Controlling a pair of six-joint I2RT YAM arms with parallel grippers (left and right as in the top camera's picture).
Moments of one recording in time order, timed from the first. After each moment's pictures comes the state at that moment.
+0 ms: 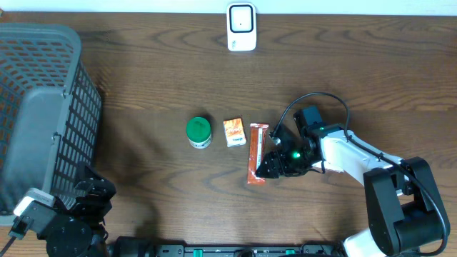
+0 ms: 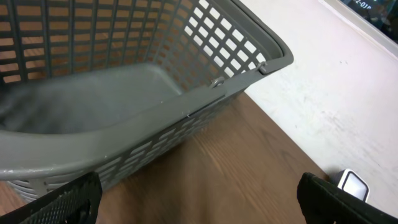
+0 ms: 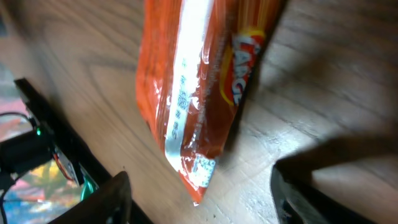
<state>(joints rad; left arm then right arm) -0.09 0.23 0.81 -0.97 -0.55 -0.74 0.30 1.72 0.81 -0.63 -0.70 0.08</state>
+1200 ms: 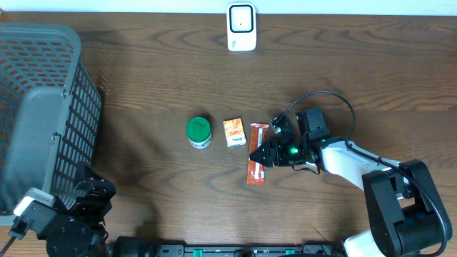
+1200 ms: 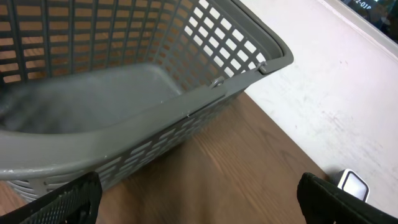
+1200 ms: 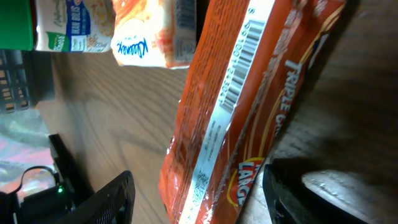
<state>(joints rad) -0.09 0.22 0.81 -0.97 -0.55 -0.74 0.30 1.71 0.68 -0.17 -0.74 0.31</state>
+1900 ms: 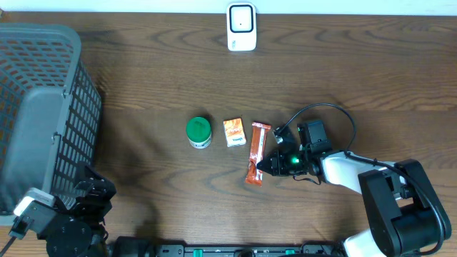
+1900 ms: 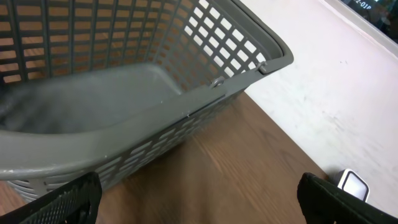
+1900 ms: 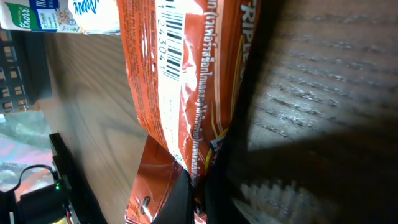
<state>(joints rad) -0.09 0.22 0.81 -0.97 -0.55 -0.74 0.30 1.71 0.56 -0.02 -0.75 0.37</state>
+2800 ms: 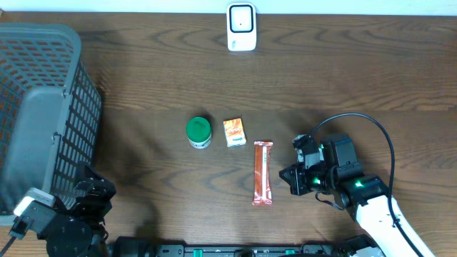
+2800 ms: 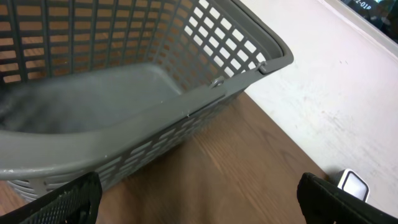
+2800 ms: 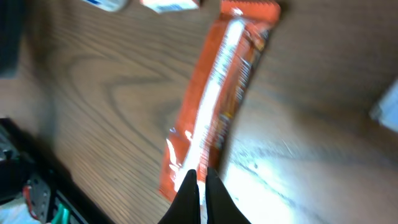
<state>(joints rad) -0.09 0.22 0.81 -0.97 -0.55 -0.74 0.30 1.05 0.51 -0.54 -0.51 0.22</state>
